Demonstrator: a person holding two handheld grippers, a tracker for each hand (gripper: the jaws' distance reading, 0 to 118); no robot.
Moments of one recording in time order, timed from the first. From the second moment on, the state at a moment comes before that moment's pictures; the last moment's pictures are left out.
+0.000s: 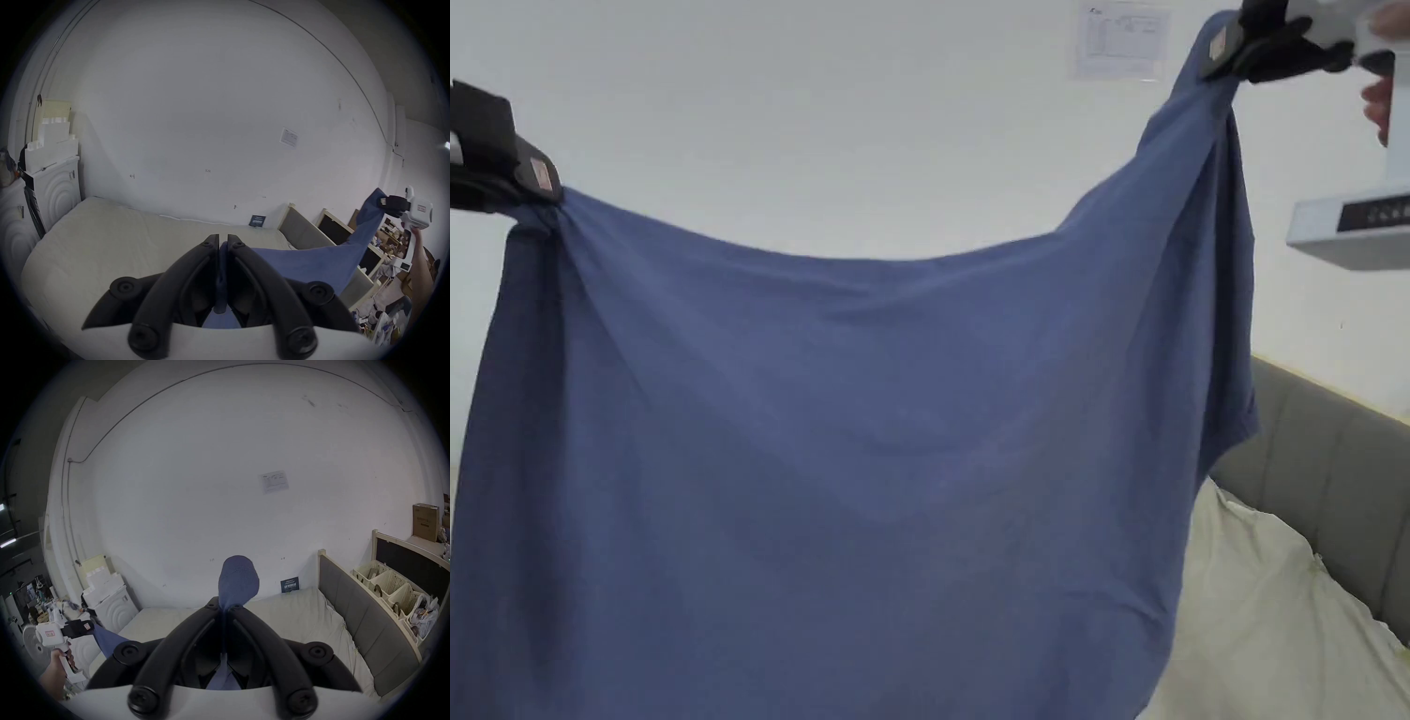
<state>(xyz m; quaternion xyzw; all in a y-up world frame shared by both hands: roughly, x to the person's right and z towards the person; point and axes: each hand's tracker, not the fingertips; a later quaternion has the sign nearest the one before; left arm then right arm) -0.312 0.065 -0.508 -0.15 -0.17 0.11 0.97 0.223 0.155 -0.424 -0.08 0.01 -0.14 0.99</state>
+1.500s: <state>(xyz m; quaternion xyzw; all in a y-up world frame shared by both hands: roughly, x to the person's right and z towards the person) -0.220 -0.296 -0.662 -0.44 -0.17 0.18 0.86 0.233 -0.214 -0.554 -0.23 -0.07 -0.06 0.97</state>
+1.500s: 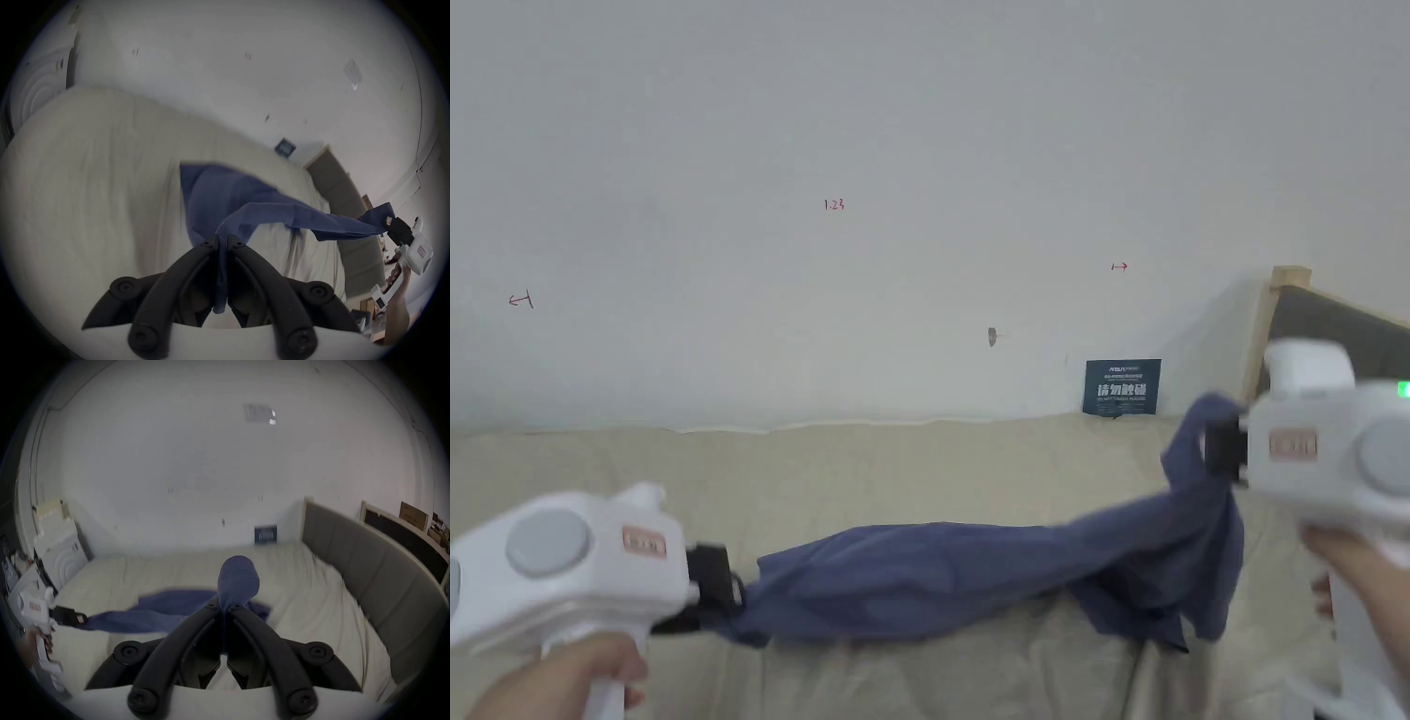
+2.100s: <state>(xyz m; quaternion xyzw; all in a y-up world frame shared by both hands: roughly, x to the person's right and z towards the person) -0.287 -0.346 -0.449 -0.46 -0.20 0.07 0.86 0.248 -0.328 -0.291 -0.32 -0.04 -0.07 0.94</state>
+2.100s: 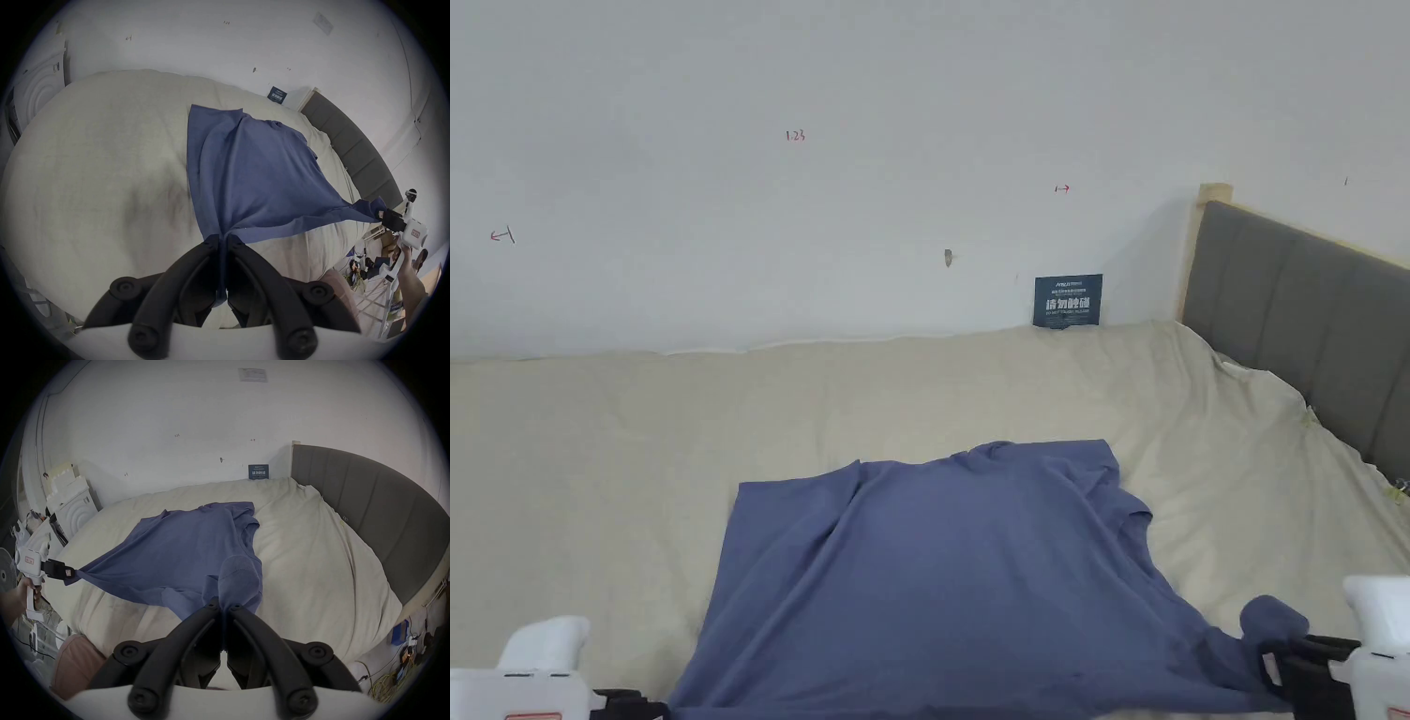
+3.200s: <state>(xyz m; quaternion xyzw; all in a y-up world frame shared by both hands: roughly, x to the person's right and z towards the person) -0.301 -0.415 -0.405 -0.55 -0.06 0.07 0.83 0.342 -0.446 -0.262 -0.48 -0.25 -0.14 0.83</state>
